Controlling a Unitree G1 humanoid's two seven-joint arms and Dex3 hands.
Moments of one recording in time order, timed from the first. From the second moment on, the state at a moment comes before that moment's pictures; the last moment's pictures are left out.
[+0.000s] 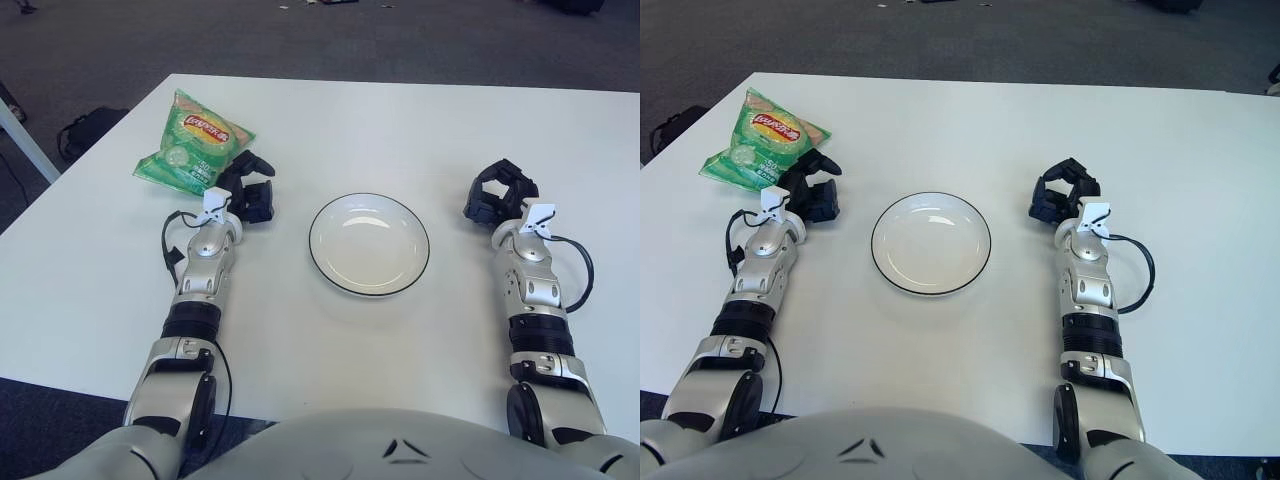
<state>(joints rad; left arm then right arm) -0.32 0.16 0.08 0.45 -0.07 -0.04 -0.08 -0.28 -0.18 -0.21 0.26 0.09 0.13 -0.14</state>
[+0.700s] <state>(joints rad) -0.32 0.16 0.07 0.45 -0.07 -0.04 -0.07 -0.28 -0.18 -0.20 0.26 0.08 0.13 -0.15</state>
